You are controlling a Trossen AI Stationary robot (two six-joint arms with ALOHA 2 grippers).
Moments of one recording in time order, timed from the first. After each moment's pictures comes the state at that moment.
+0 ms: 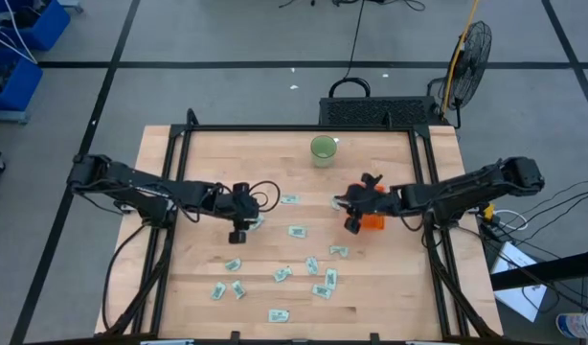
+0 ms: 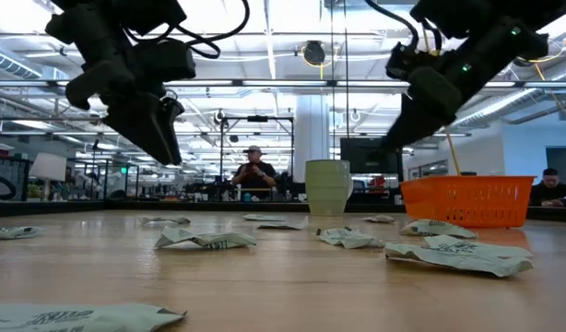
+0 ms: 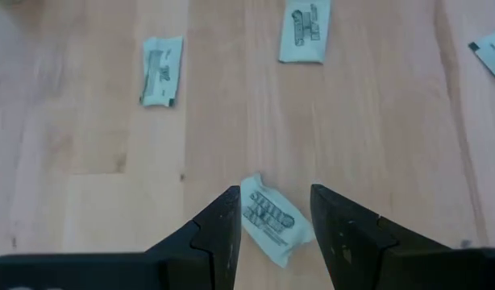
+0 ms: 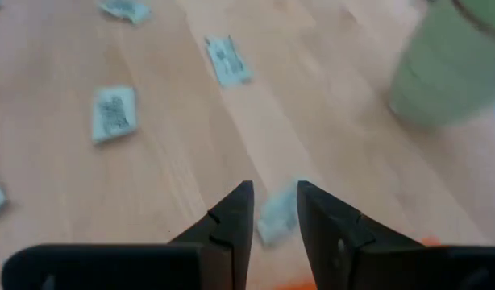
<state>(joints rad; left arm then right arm) -0.09 1.31 0.71 -0.38 -0.09 0.01 0.07 1.23 0.57 -0.10 0.36 0.29</state>
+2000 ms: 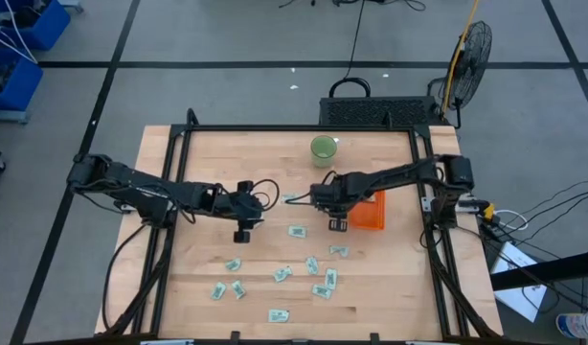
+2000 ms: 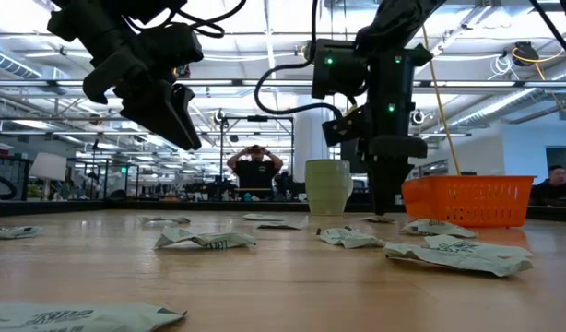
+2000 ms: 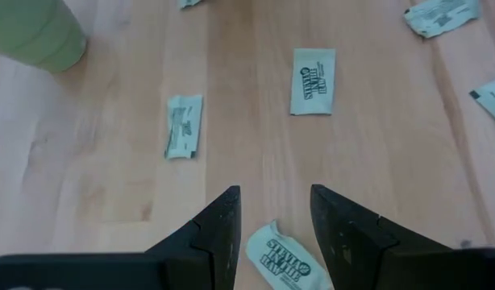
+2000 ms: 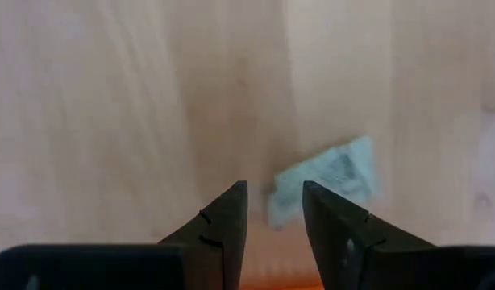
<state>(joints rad) -0.10 1.31 0.71 -0.26 -0.16 0.07 -0.07 1.83 1.14 -0.78 0.13 0.08</state>
